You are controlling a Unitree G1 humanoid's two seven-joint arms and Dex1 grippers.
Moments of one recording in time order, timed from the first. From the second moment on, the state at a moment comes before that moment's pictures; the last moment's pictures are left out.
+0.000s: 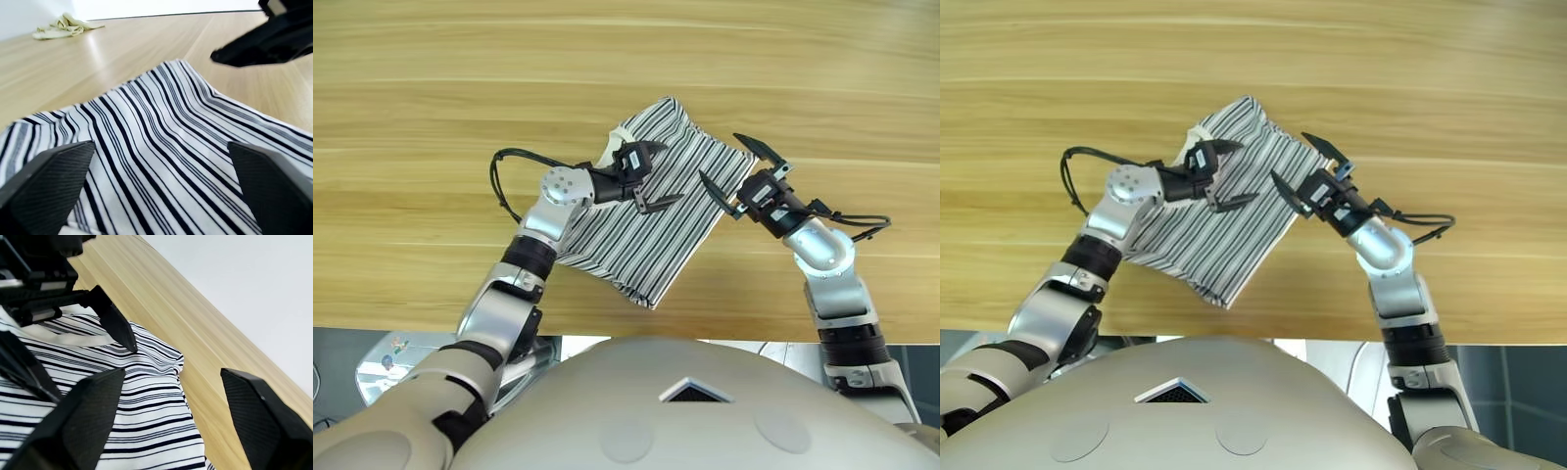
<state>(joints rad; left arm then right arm) -0.35 0.17 -0.35 0.62 -0.03 -0.20 -0.86 0.16 -0.45 0.14 -0.12 -0.14 -0.25 0.43</state>
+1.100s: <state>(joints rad) 0.22 -0.05 -0.15 -0.22 -0.20 0.38 -0.15 0.21 -0.41 0.11 -0.17 -0.14 -0.25 0.40</state>
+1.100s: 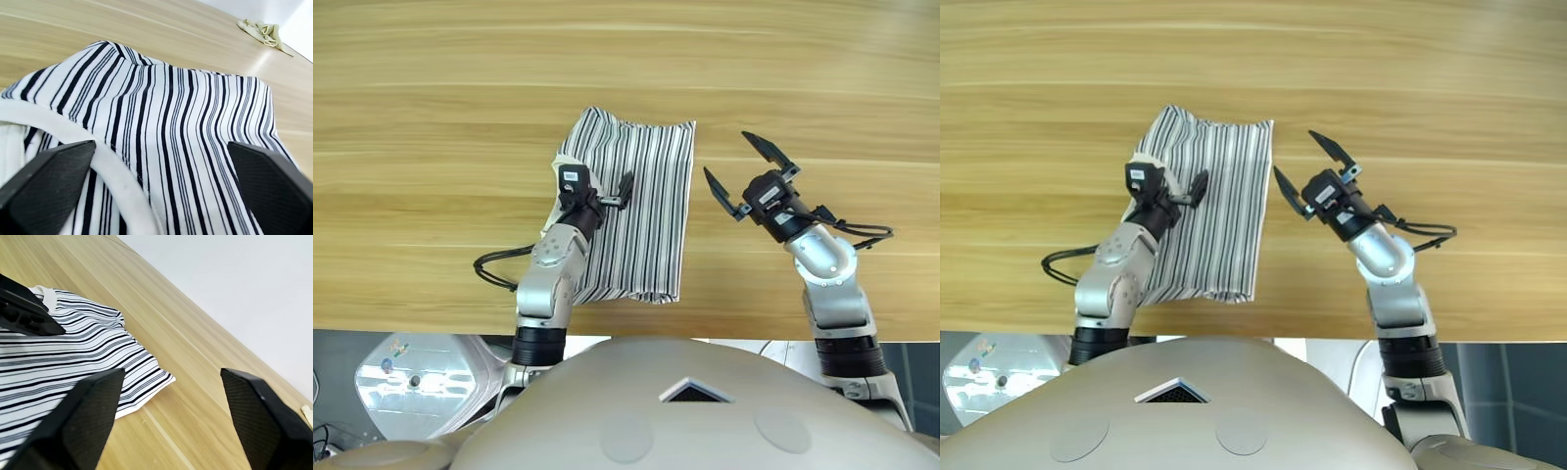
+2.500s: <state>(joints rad) 0.57 0.96 -0.06 -0.29 0.47 -0.61 -0.55 0.35 -0.91 0.24 -0.14 -0.42 -0.74 0.53</state>
